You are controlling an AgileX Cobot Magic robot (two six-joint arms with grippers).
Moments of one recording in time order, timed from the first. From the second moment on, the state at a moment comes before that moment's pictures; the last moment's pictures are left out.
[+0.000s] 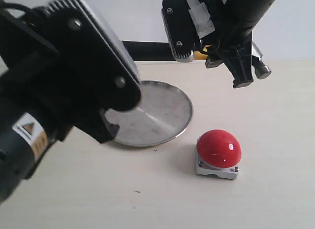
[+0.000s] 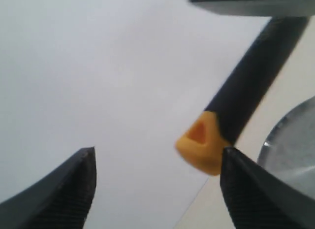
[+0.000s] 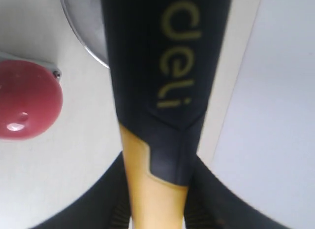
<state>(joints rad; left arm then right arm) -1.37 1.32 -0.74 1.74 1.21 -1.13 0.62 1.62 -1.45 -0.31 0.99 -1.03</state>
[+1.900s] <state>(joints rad) -0.11 1.54 -1.16 -1.09 1.20 0.97 0.94 1.60 -1.10 -1.32 0.86 -0.59</state>
